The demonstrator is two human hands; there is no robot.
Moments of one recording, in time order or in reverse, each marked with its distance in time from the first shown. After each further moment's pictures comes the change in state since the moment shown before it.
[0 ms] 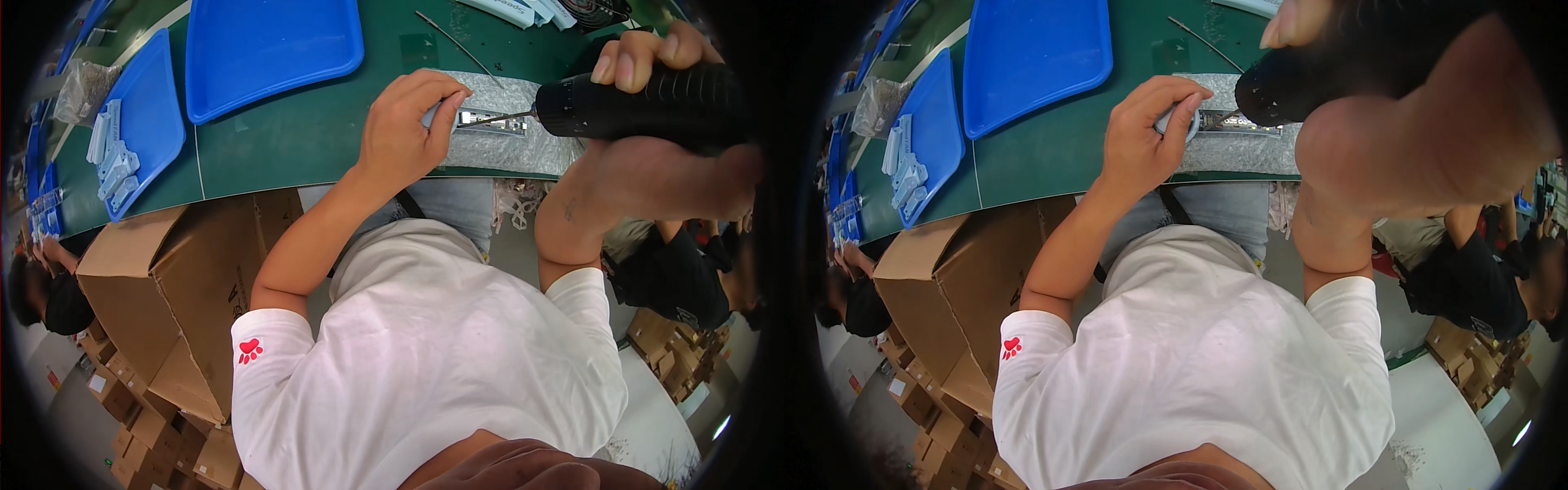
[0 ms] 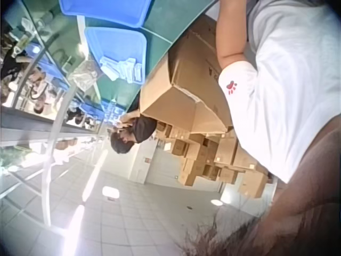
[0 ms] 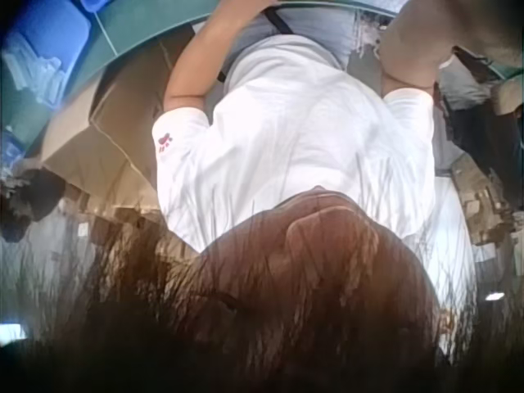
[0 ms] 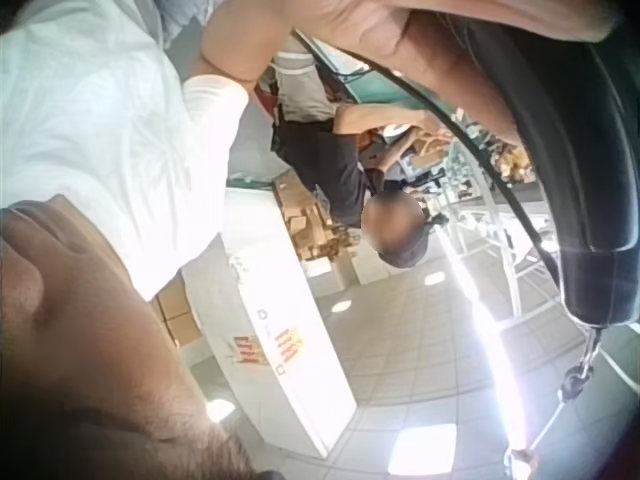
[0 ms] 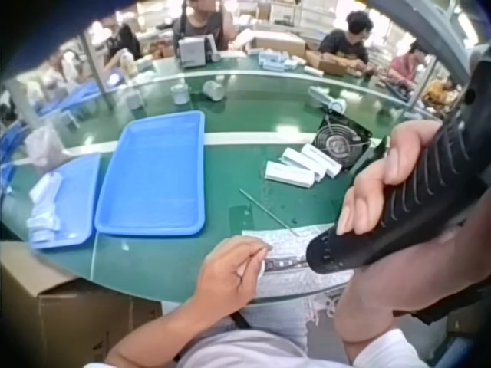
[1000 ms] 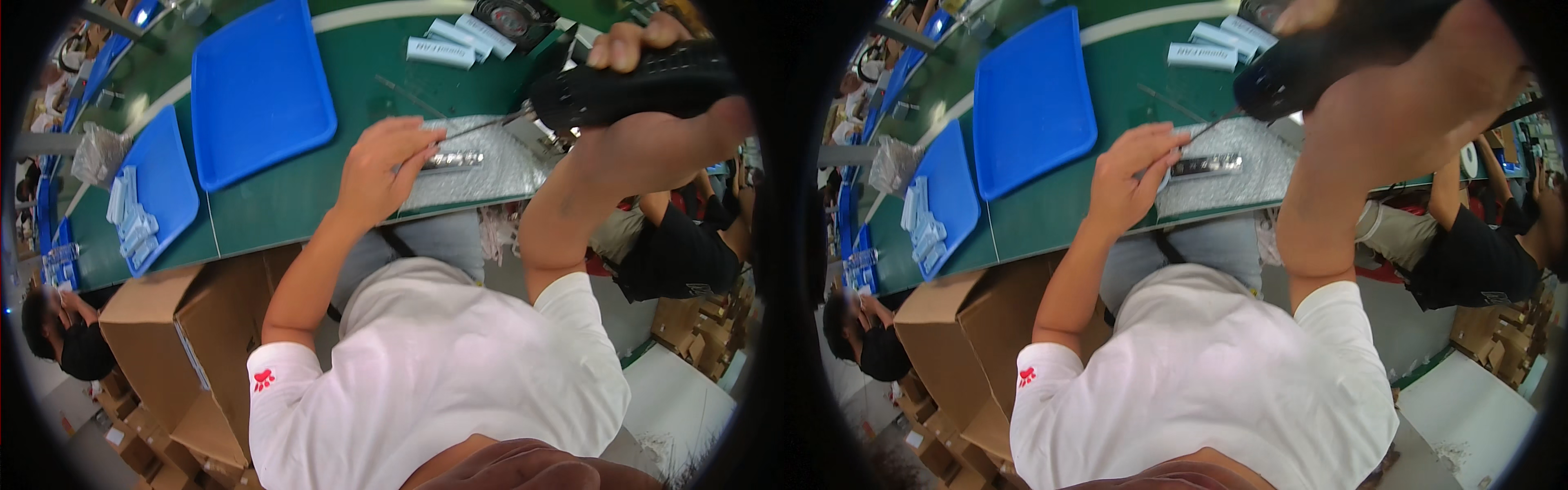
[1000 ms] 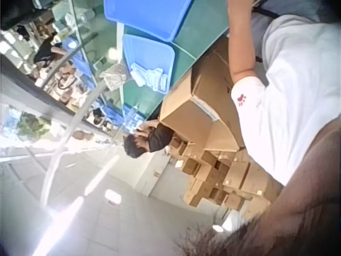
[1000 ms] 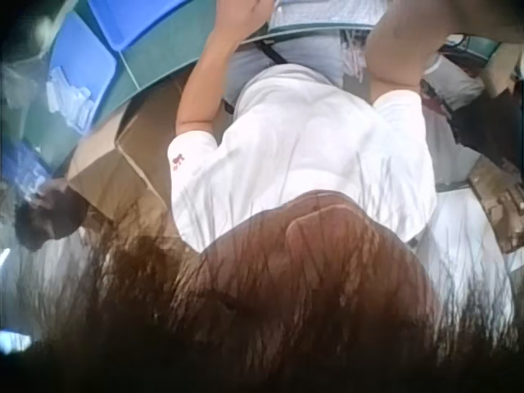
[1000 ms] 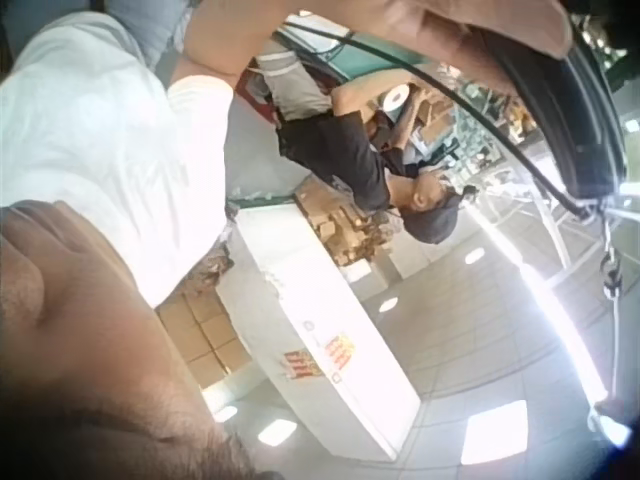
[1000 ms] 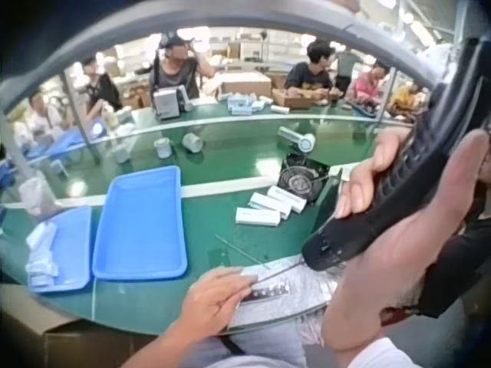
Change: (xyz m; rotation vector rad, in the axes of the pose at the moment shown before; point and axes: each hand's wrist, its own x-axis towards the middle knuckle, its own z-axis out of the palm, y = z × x) left_hand 0.023 0.017 -0.010 -0.012 -0.166 0.152; right_hand 0.033 -0.039 0.023 -0.472 0.418 -0.160
